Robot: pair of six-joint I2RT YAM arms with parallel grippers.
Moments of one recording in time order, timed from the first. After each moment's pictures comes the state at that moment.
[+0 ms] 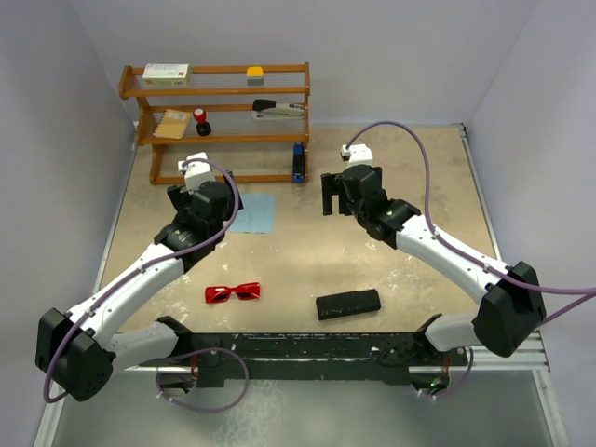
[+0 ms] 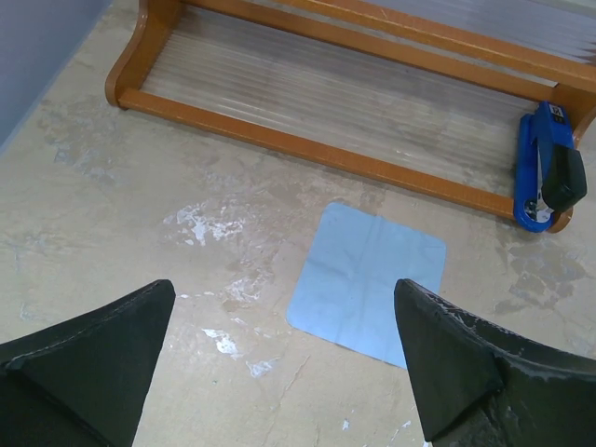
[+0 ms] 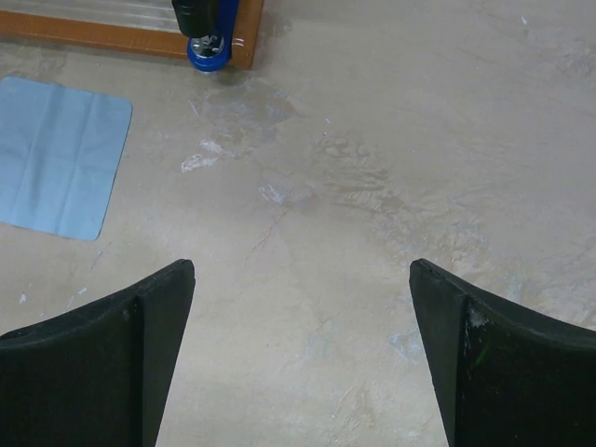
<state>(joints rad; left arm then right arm) -0.55 1.10 0.85 -0.24 -0.78 -0.45 0.66 1.38 1.08 -0.30 0.42 0.28</state>
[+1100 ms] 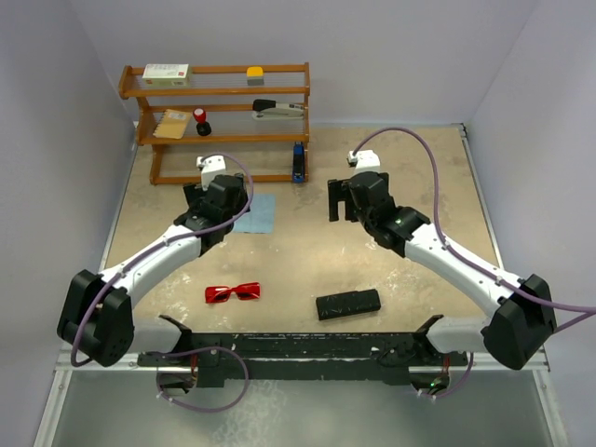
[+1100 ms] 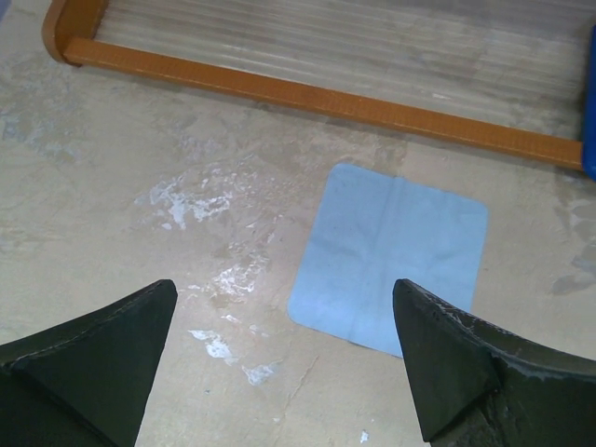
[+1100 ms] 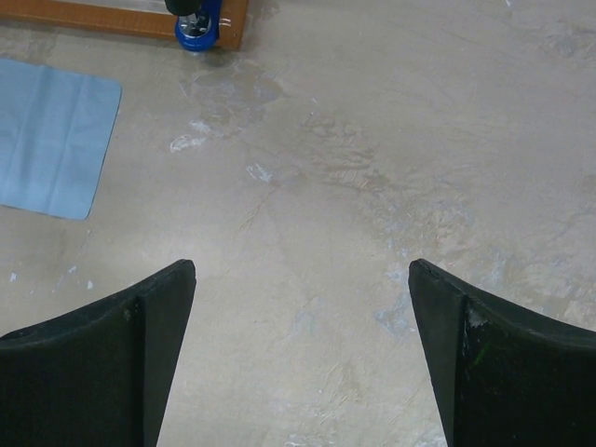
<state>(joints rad) -0.49 1.32 0.86 -0.18 -0.68 -0.42 0.67 1.29 1.02 -0.33 0.44 0.29</state>
